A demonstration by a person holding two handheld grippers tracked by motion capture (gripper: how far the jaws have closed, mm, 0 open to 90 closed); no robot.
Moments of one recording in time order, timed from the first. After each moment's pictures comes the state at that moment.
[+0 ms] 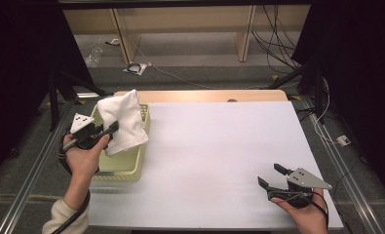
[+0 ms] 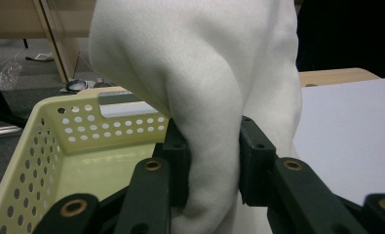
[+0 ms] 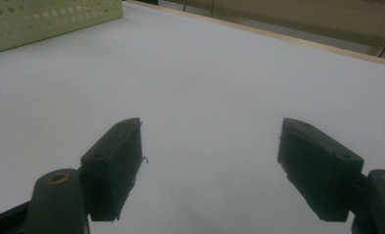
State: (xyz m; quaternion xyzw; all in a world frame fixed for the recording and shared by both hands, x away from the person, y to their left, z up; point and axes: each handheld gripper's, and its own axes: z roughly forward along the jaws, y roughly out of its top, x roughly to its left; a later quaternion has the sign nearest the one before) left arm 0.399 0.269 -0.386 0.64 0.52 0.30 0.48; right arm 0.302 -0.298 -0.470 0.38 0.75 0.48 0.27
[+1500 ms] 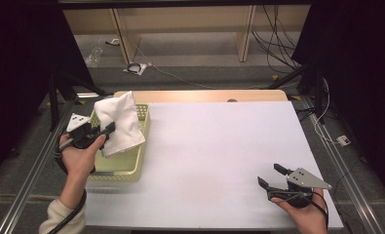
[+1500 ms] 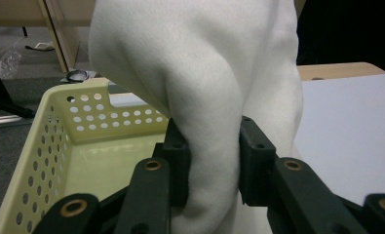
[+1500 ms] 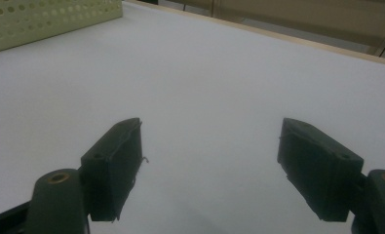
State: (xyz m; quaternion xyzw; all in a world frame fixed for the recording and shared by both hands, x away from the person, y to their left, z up) left arm 0.402 0.282 -0.389 0.65 0.53 0.29 0.47; right arm 0.302 -0.297 -0.471 0.38 0.75 0.48 0.27
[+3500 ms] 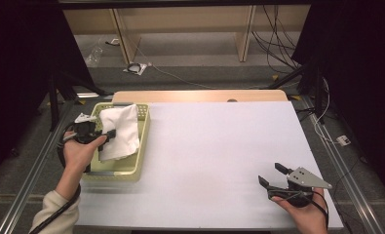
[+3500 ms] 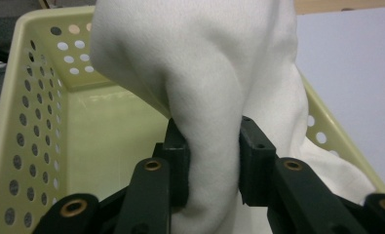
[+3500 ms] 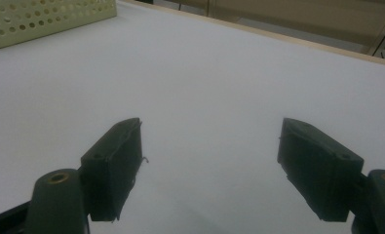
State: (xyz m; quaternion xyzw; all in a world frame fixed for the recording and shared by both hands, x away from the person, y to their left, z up) left arm 0.436 0.299 -0.414 0.71 0.56 0.21 0.38; right arm 0.303 -0.298 -0.470 0.39 0.75 0.47 0.27
